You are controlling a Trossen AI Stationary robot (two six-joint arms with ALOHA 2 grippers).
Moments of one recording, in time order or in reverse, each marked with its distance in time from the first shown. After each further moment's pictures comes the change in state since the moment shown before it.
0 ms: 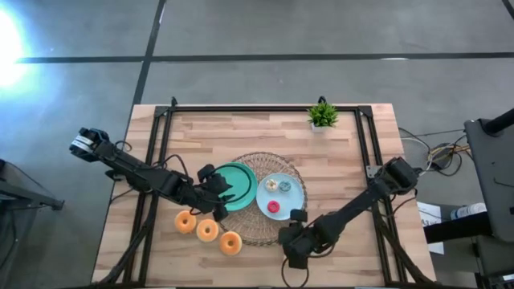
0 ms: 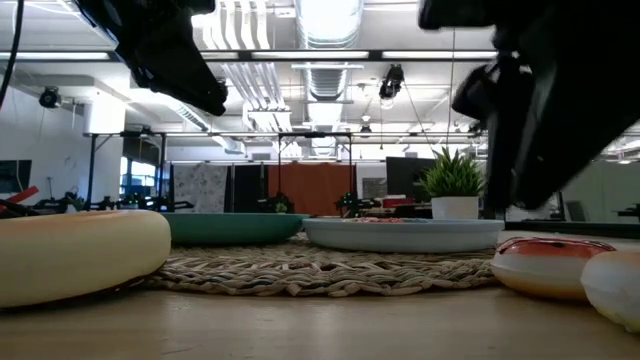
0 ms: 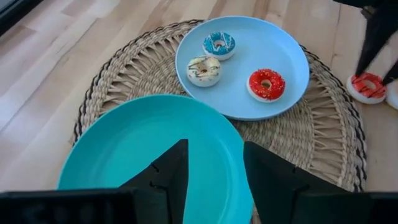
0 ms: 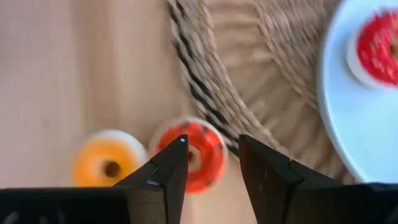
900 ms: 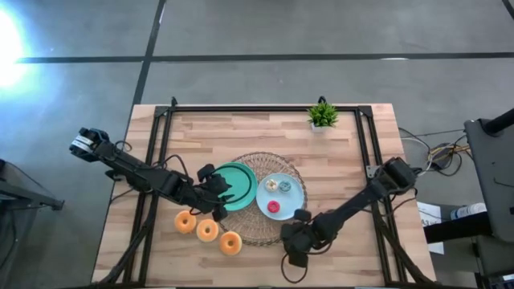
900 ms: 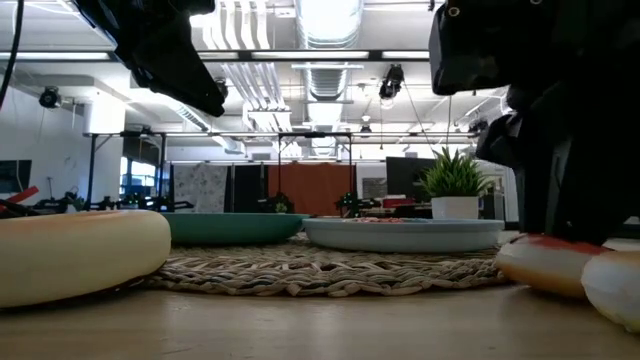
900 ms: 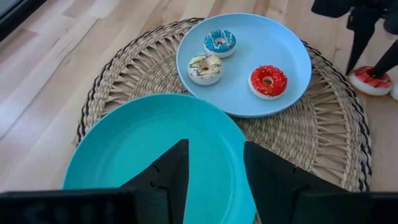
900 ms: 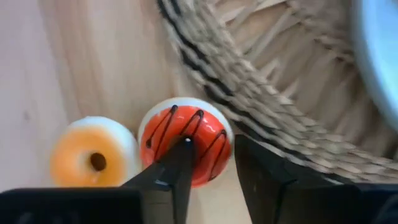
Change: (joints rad) left arm 0.000 0.000 0.000 -0.010 -0.001 0.016; right arm -0.019 0.017 -0.084 0.081 -0.115 0.109
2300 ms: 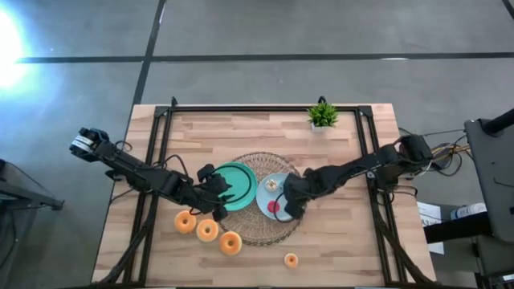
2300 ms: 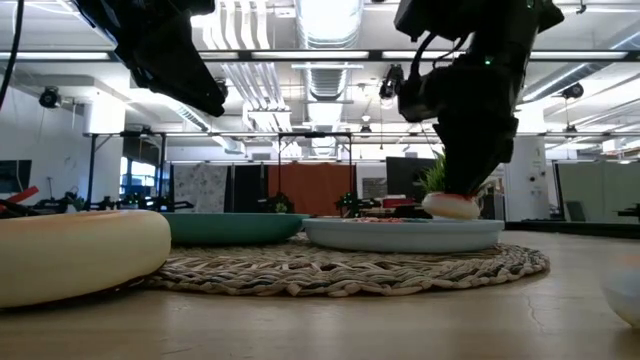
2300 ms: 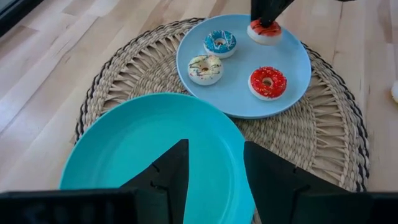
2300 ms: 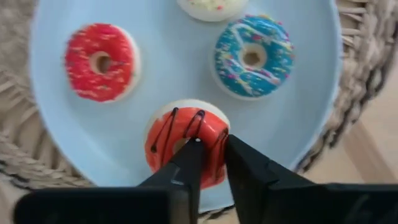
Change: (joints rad) left arm 0.000 0.000 0.000 0.002 0.001 -0.018; right arm -0.377 -0.279 -0.213 -0.080 -0.002 -0.024
